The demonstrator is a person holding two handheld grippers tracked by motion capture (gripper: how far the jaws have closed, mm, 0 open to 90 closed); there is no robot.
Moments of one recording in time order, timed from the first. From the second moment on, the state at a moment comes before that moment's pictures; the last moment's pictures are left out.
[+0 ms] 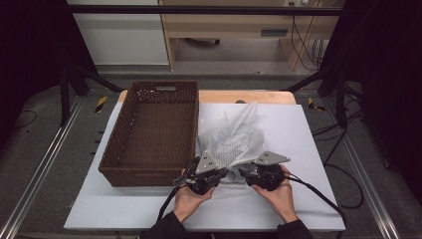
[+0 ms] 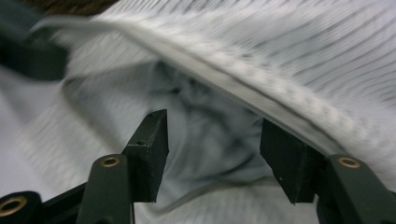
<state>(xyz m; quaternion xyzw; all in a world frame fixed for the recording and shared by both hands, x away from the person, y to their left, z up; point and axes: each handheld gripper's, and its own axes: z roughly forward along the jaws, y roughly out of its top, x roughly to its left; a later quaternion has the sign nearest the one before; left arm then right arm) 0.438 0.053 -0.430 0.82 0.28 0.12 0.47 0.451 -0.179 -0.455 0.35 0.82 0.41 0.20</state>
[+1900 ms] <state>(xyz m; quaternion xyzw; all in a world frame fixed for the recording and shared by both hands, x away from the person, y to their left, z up) 0.438 0.046 -0.442 0.83 0.28 0.11 0.46 0.485 -0.157 -0.474 0.36 0.81 0.42 0.19</state>
